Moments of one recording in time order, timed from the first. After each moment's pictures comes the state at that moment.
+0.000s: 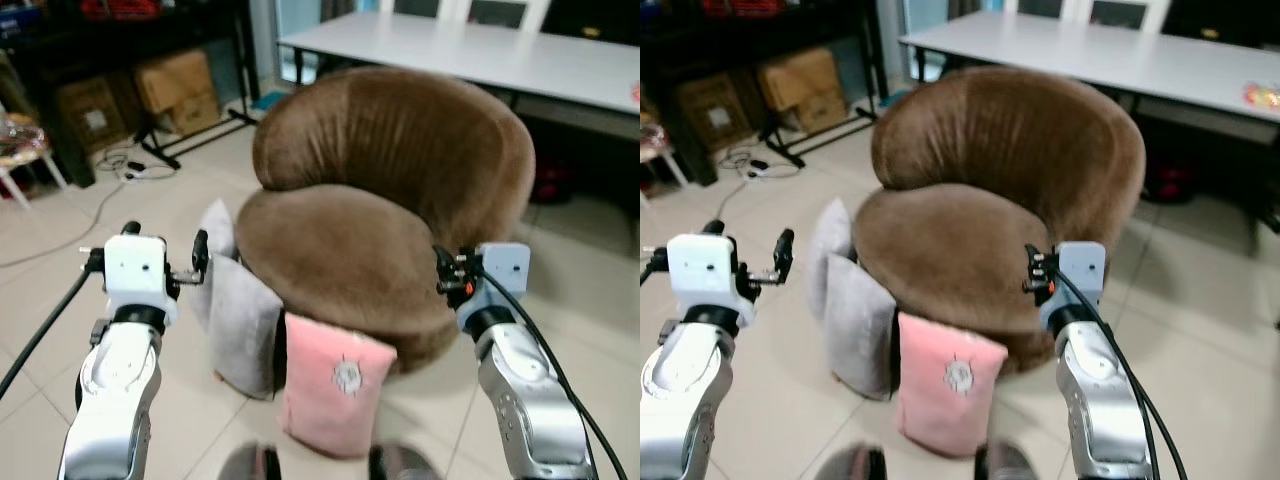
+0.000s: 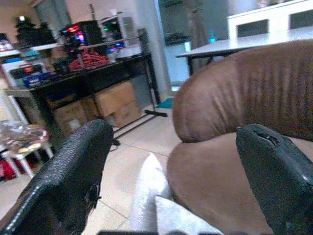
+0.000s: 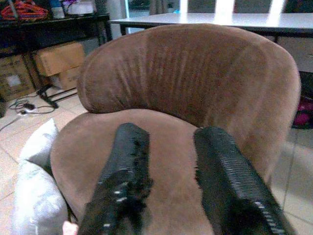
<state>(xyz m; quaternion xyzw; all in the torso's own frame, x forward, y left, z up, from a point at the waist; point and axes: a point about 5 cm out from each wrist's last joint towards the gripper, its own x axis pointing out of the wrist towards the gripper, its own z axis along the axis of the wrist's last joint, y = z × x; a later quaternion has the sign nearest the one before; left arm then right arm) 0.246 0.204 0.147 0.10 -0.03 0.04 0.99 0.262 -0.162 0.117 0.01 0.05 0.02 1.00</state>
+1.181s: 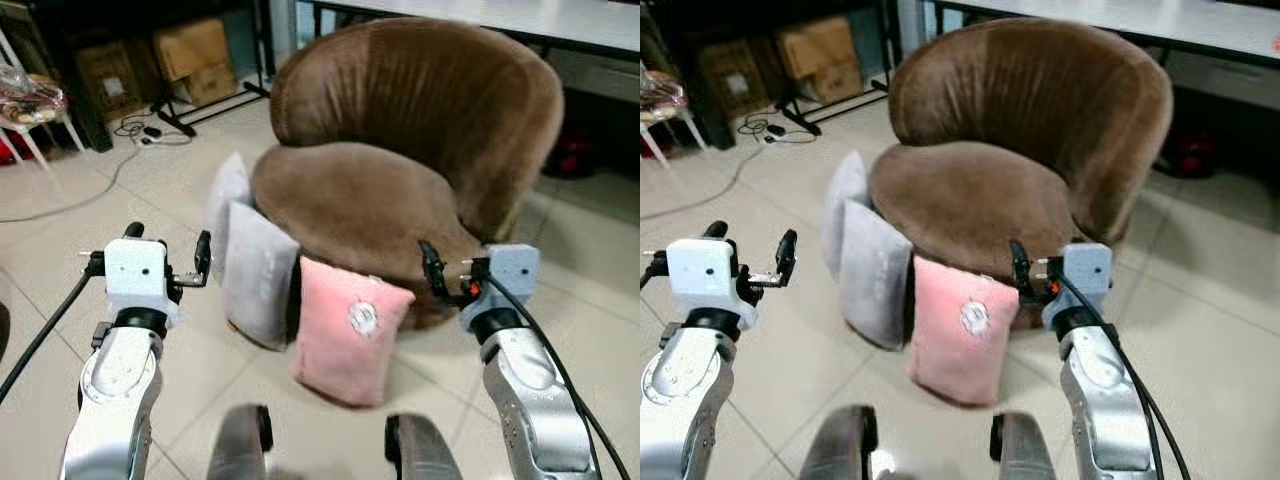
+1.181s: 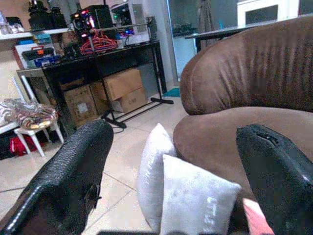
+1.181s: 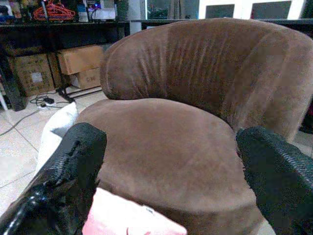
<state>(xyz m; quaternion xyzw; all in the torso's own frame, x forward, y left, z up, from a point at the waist) 0.244 0.201 0.148 0.09 -0.04 0.03 0.99 0.258 -0.162 0.122 0.01 0.01 0.04 1.00</state>
